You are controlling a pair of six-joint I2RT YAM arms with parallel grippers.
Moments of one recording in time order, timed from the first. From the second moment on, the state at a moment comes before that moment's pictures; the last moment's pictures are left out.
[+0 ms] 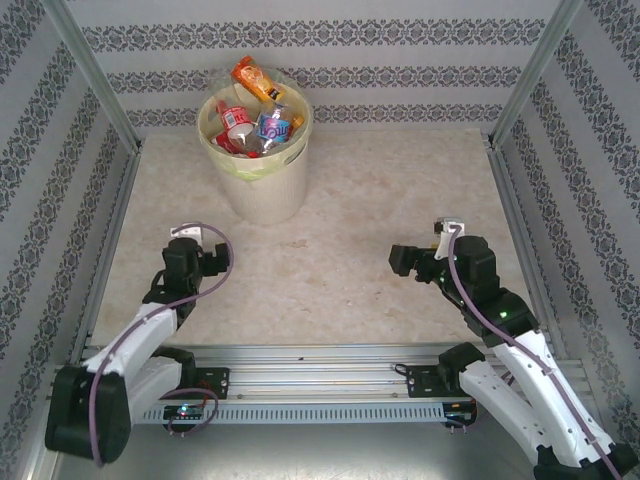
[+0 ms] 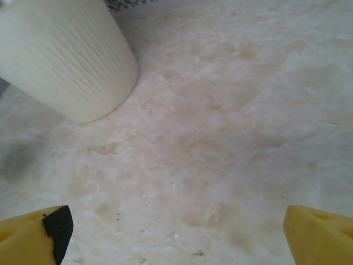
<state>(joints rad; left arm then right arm) -0.11 1.00 0.34 0.10 -0.22 -0.13 0.39 0.60 0.70 -0.63 -0.01 0.41</state>
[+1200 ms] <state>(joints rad) -0.03 1.59 0.37 0.87 -0.19 0.01 0.03 1.24 0.24 0.64 0.28 0.10</state>
